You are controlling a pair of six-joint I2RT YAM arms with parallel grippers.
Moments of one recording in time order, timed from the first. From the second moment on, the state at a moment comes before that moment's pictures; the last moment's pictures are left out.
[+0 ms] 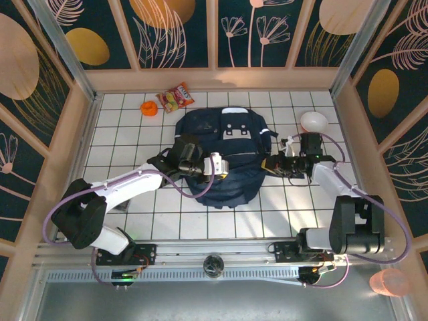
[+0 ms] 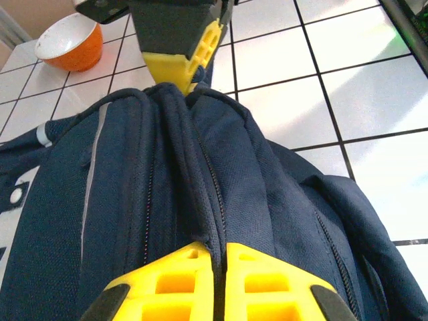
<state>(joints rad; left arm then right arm) -0.73 1.49 0.91 -0.07 0.58 0.71 0.02 1.33 0.73 -0.42 -0.81 0.39</state>
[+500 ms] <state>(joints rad) -0.72 1.43 0.85 -0.10 0.58 0.70 -0.09 1.20 0.72 -0.41 -0.62 0.36</state>
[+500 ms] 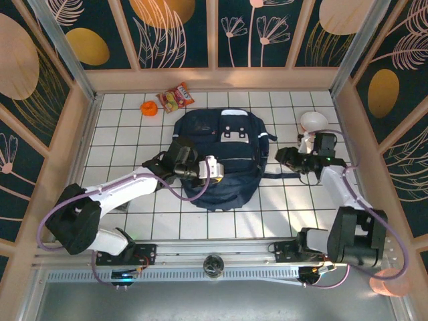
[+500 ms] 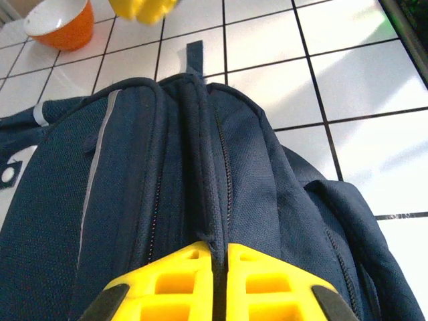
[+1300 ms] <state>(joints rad) -0.72 1.54 1.04 -0.34 0.48 0.76 0.14 0.85 0.56 -0.21 -0.54 0.25</state>
